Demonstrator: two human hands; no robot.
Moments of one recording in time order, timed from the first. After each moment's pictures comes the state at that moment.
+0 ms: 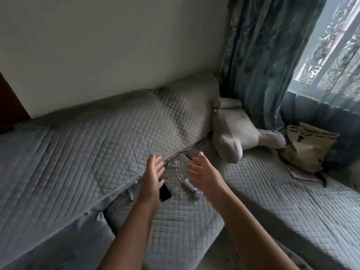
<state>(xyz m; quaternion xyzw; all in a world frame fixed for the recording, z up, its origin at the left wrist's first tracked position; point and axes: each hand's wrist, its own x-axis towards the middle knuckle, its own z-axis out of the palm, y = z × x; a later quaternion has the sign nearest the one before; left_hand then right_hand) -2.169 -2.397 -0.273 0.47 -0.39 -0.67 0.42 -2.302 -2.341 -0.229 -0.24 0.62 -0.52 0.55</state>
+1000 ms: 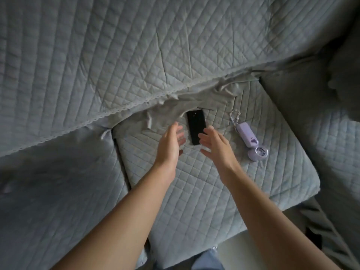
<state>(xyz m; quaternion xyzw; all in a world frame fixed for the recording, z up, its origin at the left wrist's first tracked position) -2.238 -2.568 -0.657 0.69 -0.22 -0.59 0.35 -2.360 -2.558 -0.657 -0.27 0.63 -0.36 0.63</state>
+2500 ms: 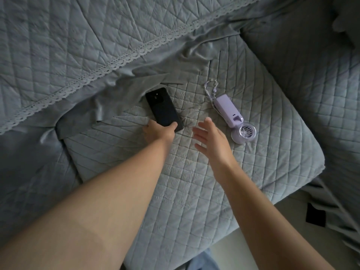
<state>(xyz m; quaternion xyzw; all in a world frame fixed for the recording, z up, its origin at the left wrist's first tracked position) -2.325 -2.641 -0.877 0.87 -0.32 -0.35 0.12 -2.451 -2.571 -0.774 -0.15 0.65 -0.38 0.64</state>
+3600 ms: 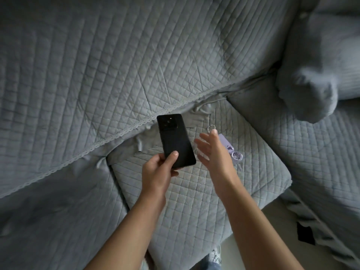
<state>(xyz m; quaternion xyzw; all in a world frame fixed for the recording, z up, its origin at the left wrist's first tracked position) -2.237 -2.502 -0.570 0.65 -0.29 -0.56 0.43 -2.370 -2.503 -0.532 -0.24 0.62 -0.47 0.58</state>
